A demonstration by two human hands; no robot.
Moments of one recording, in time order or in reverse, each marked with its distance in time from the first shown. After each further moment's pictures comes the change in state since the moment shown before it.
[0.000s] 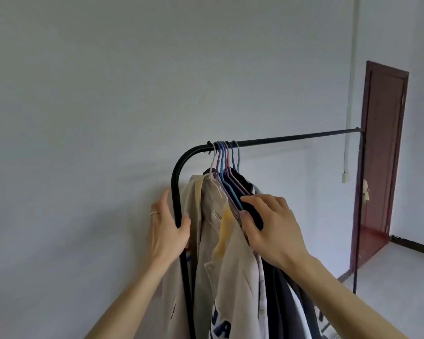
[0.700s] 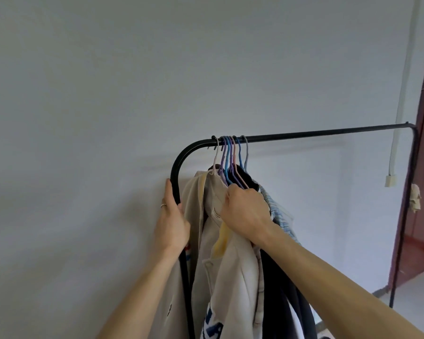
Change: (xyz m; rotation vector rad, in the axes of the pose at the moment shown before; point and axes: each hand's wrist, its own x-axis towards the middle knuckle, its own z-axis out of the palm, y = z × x) left_hand 0.012 0.017 0.040 0.141 0.101 -0.198; right_hand 0.078 -0.002 0.038 -0.056 -0.364 0.013
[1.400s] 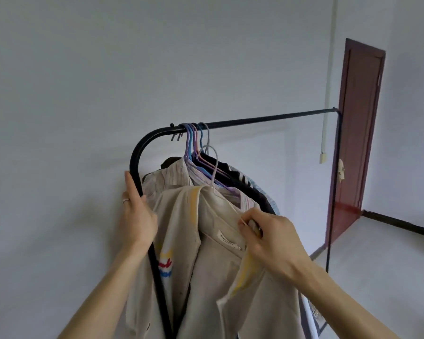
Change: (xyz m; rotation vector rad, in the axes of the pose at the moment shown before) left_hand 0.002 0.000 0.006 -0.067 -0.007 0.076; right_hand -0.125 0.066 -0.024 0.184 0.206 0.013
